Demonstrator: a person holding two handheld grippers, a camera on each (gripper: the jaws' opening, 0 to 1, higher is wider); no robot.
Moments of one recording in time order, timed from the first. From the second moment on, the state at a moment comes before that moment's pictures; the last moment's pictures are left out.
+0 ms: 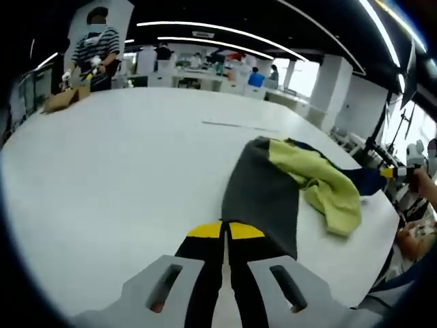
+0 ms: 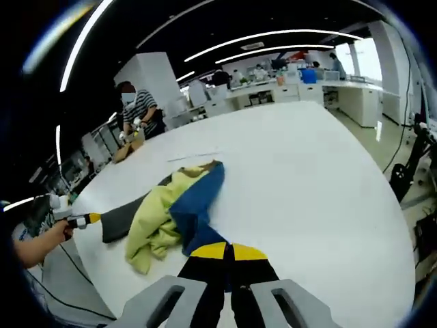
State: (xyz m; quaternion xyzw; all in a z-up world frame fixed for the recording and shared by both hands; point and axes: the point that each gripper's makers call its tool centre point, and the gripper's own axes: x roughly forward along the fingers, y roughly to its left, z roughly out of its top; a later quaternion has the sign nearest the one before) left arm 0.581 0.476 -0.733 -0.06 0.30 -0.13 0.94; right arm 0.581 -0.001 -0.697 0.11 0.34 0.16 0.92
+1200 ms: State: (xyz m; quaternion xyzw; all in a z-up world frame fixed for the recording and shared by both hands) left arm 0.659 0.548 -0.749 0.07 0.35 -0.07 0.93; right arm 0.612 -0.148 -0.762 -0.01 0.42 0.00 0.91
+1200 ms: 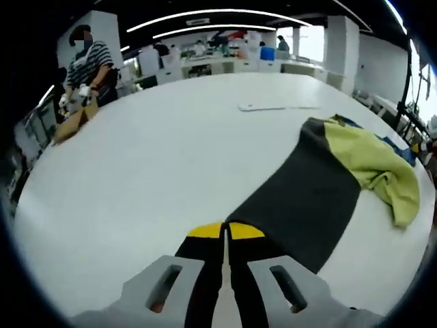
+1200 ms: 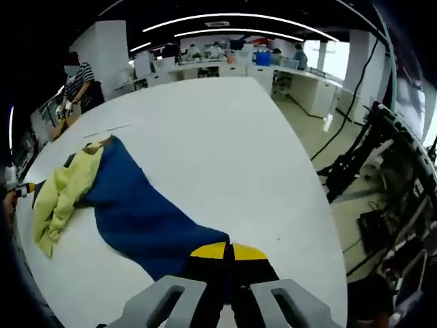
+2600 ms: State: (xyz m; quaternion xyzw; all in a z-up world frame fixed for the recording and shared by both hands) left arm 0.622 0.498 -0.713 0.10 0.29 -0.18 0.93; right arm 0.610 -0.035 -0.735 0.05 0.37 0.20 0.91
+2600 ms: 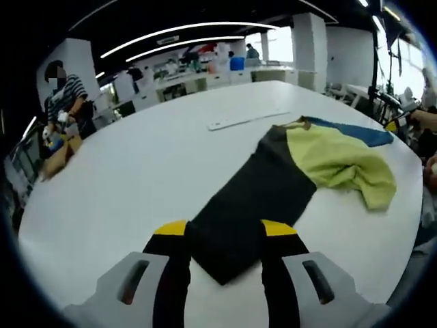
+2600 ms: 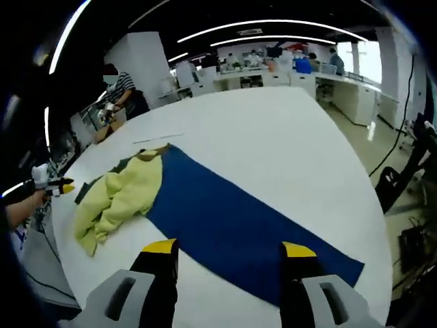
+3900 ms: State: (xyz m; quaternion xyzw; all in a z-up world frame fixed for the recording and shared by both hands) left arm 0.541 0.315 -0.765 0.09 0.29 -0.42 0.86; right arm 0.548 0.169 -0.753 -0.07 0.34 0.44 0.83
